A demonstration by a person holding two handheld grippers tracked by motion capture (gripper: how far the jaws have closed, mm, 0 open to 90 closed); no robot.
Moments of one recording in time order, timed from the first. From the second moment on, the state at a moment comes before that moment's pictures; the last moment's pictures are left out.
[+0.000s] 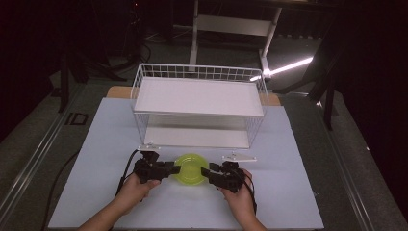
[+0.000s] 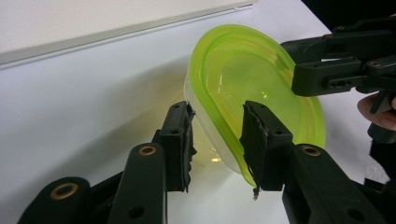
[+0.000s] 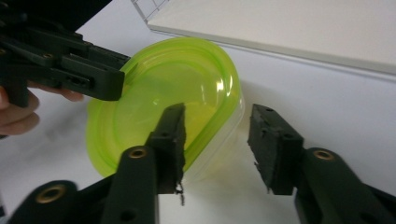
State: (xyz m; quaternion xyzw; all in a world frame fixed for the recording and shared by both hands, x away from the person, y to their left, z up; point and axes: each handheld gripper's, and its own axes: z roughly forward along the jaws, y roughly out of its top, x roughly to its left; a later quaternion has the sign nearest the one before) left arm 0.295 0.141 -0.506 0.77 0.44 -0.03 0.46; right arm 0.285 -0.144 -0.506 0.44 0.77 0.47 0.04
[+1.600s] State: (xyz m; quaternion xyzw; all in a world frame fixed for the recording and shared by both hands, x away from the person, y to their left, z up) left arm 0.297 0.129 -0.477 0.74 0.41 0.07 0.54; right arm 0.294 -0.147 -0.460 0.46 0.73 0.50 0.11
